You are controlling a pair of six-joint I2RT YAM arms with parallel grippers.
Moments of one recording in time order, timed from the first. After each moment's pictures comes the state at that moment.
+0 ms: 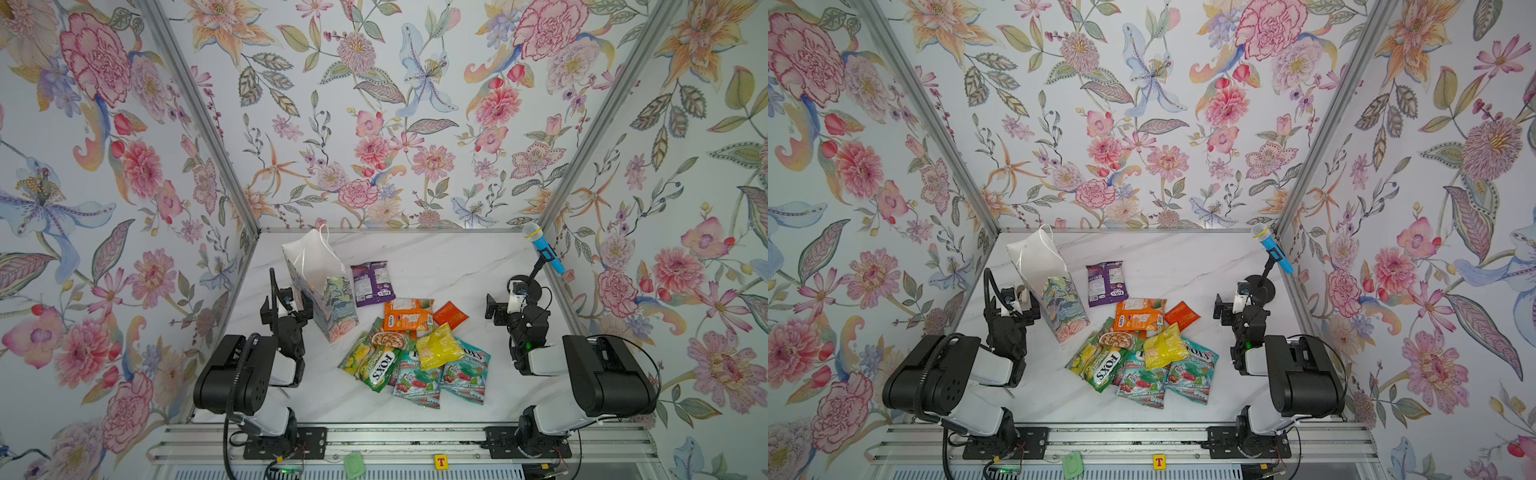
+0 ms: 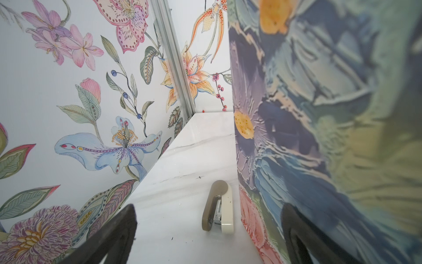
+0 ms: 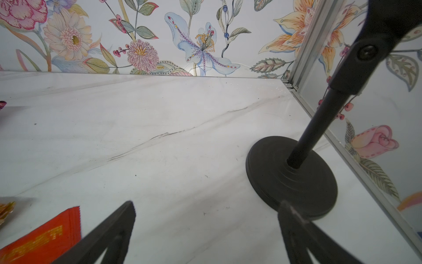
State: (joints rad) left arm -0.08 1.58 0.19 1.32 -0.40 0.15; right arm 0.00 1.55 0.28 1.01 -0.01 -0.04
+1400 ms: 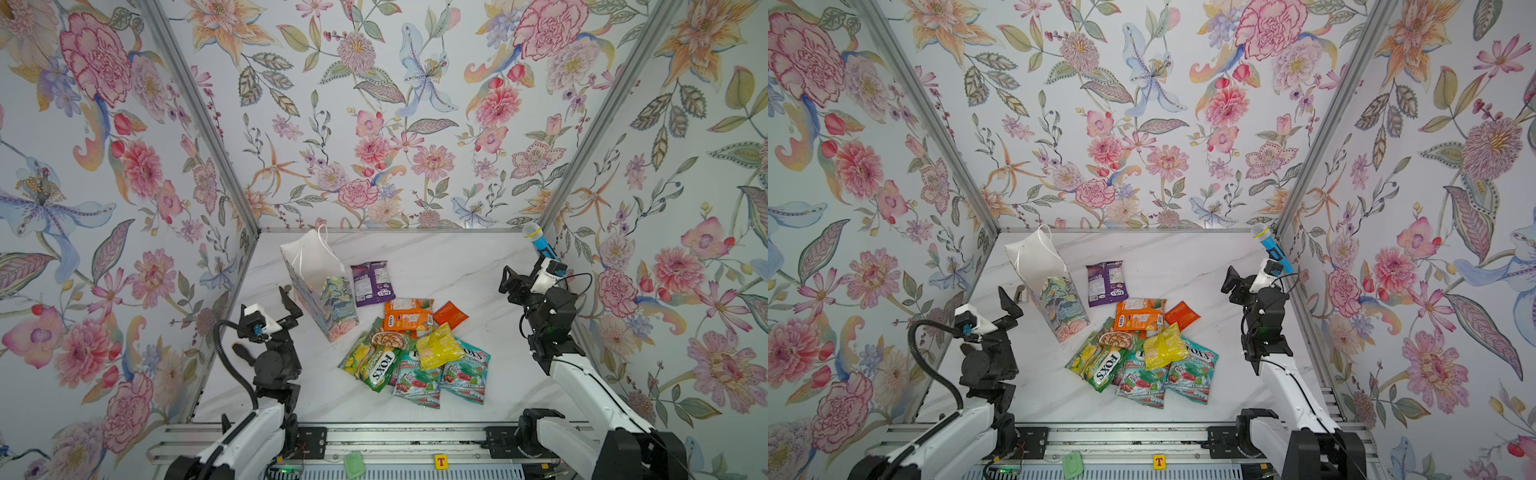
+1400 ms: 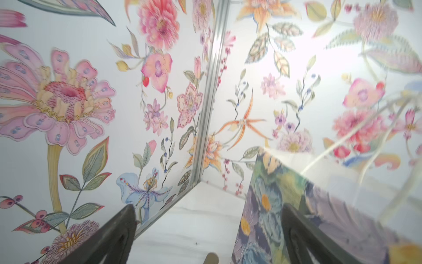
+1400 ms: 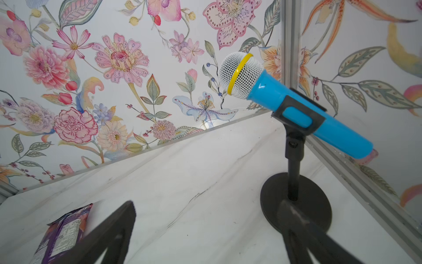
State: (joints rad) left arm -0.23 0.70 0.07 1.06 -0.66 -0.03; right arm 0.00 0.96 0.46 0.36 0.00 0.34
